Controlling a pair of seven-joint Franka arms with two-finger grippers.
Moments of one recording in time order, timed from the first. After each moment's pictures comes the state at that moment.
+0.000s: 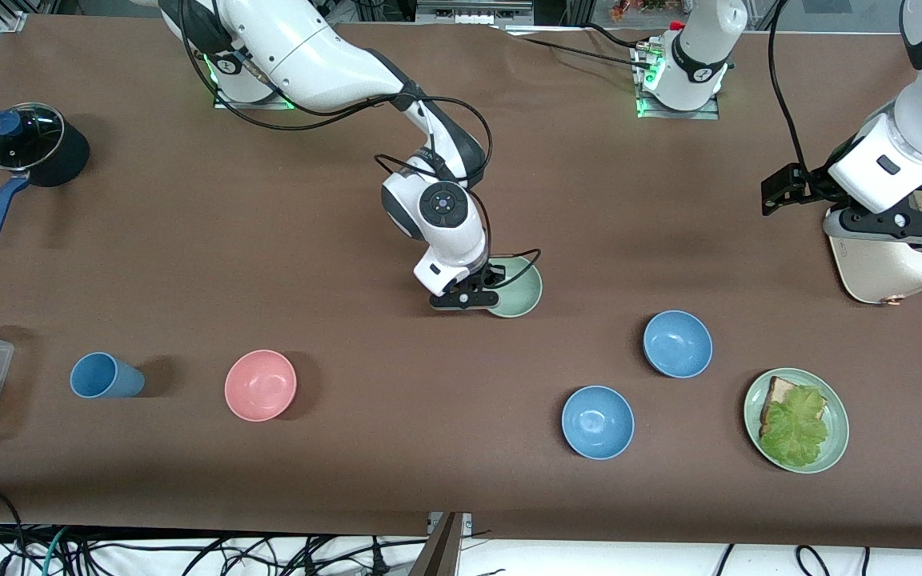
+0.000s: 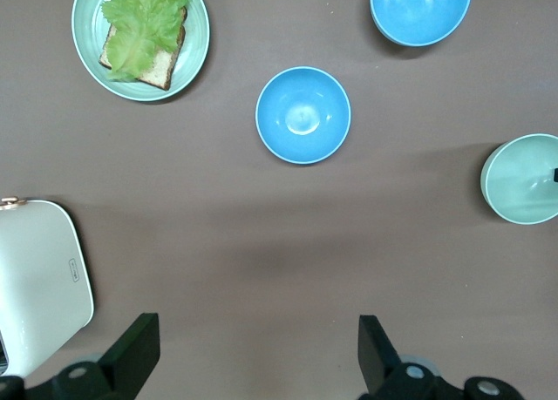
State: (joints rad) left arm -0.06 0.03 -0.04 -1.64 0.00 1.59 -0.05; right arm 0.69 0.91 0.12 -1.31 -0.03 2.35 0.78
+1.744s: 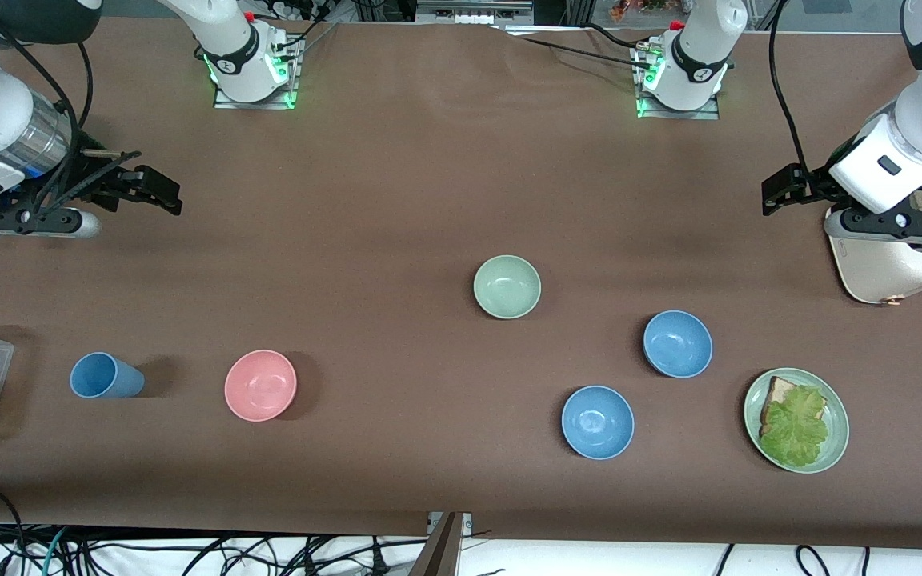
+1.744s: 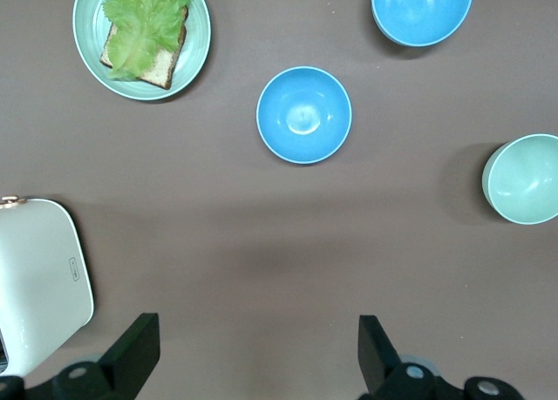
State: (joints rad) left arm -0.06 0.03 -0.04 -1.64 0.00 1.59 -0.05; right arm 0.19 0.06 -0.05 -1.62 0.06 1.61 0.20
